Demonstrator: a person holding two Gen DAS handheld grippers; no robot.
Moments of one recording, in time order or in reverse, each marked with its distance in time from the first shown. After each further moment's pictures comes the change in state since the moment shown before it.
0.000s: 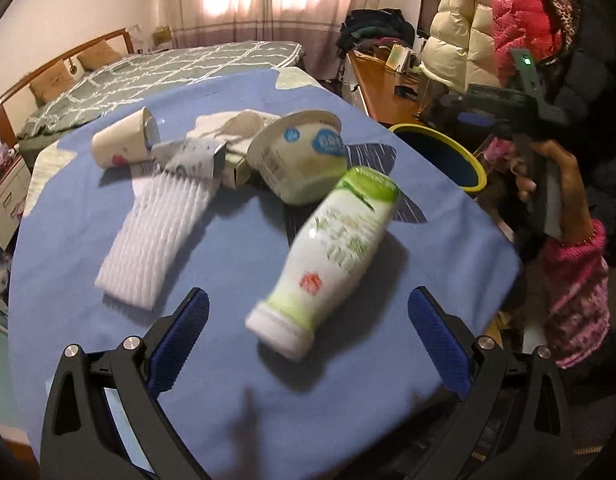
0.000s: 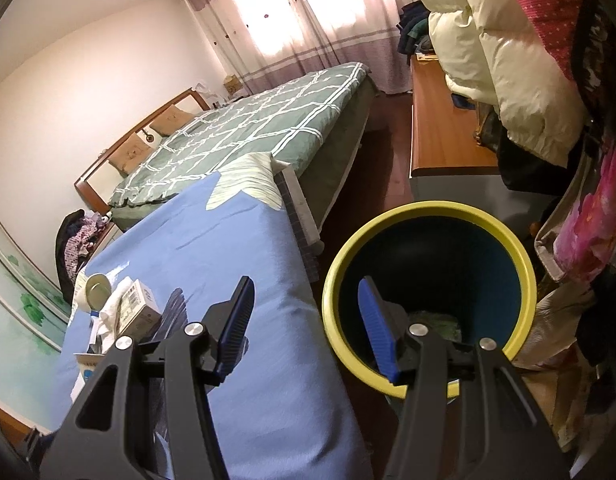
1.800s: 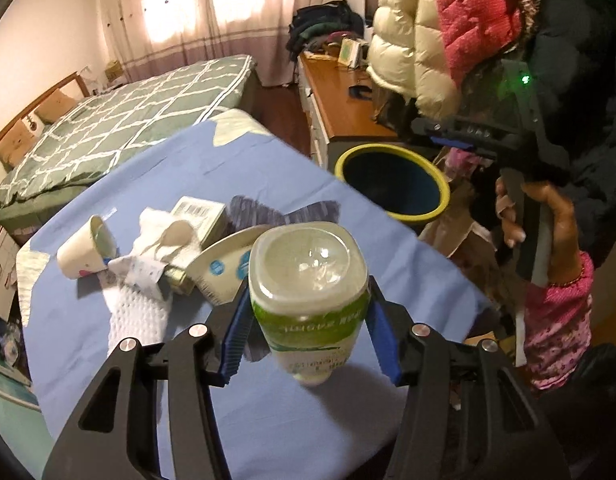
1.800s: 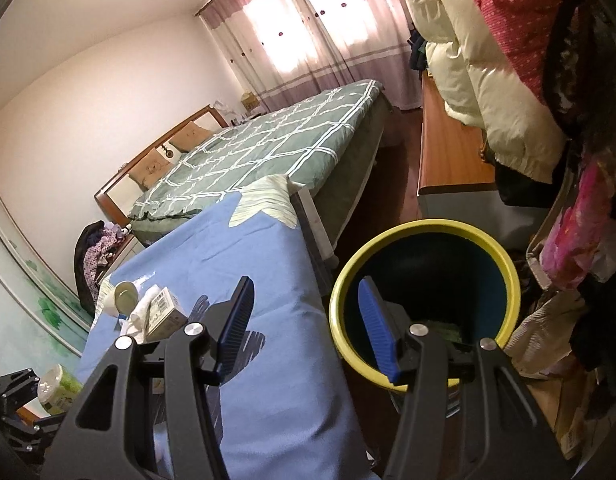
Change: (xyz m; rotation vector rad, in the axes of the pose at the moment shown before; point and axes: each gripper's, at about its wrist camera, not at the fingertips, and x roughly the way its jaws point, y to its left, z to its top) left arm -0.017 -0.064 0.097 0.191 -0.002 -0.055; right arm -0.045 -0.011 0.003 -0.006 -0.066 0.067
